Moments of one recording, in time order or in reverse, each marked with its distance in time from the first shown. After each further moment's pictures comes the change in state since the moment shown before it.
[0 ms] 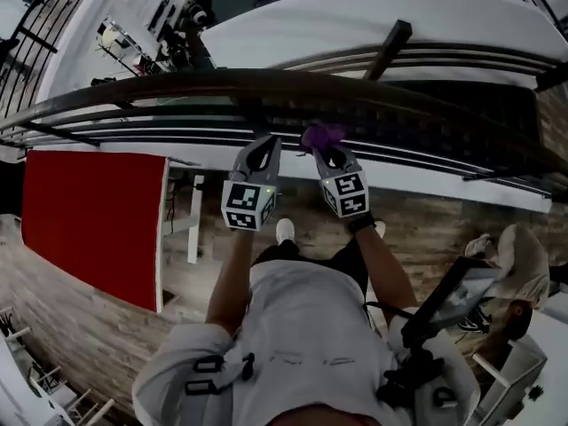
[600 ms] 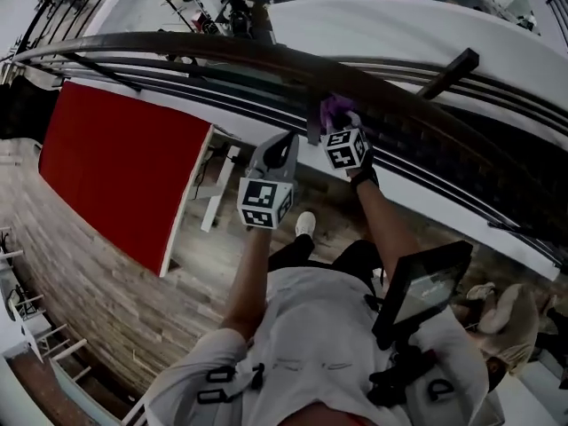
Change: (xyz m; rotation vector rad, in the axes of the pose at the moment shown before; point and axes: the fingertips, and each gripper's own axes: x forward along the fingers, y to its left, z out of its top) left arm -0.043 0.066 -0.025 -0.077 0.007 0.254; right arm 0.174 0.030 -0.017 -0.276 0.192 0.042
